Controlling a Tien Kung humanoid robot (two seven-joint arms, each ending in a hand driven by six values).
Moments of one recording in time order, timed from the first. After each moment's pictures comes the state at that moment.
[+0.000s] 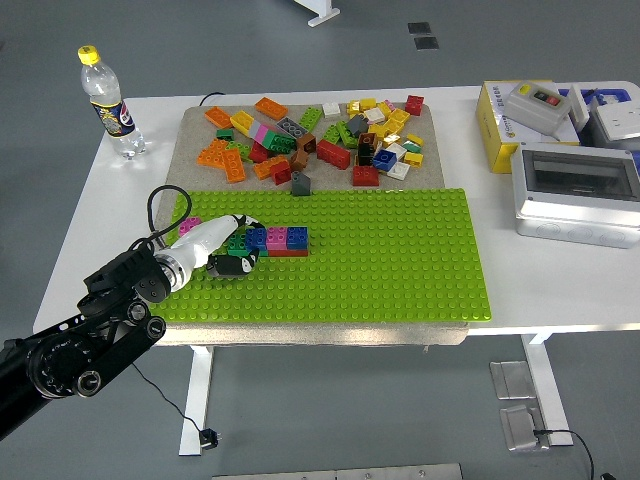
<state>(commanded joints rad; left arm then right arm) -0.62 0.25 -0.63 -1.03 1.64 0.07 0.13 0.16 -0.16 0.26 0.20 0.19 -0.12 0.01</state>
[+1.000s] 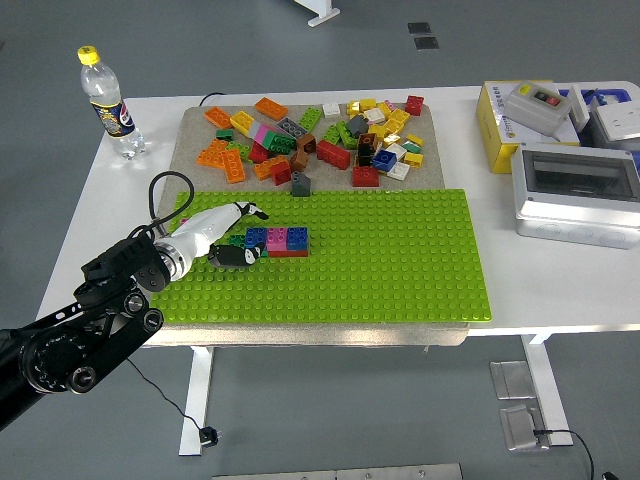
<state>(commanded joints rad) -0.63 0.27 -0.67 -1.12 1.69 0.02 0.17 0.16 -0.16 0.25 0.19 0.20 -0.12 0.01</state>
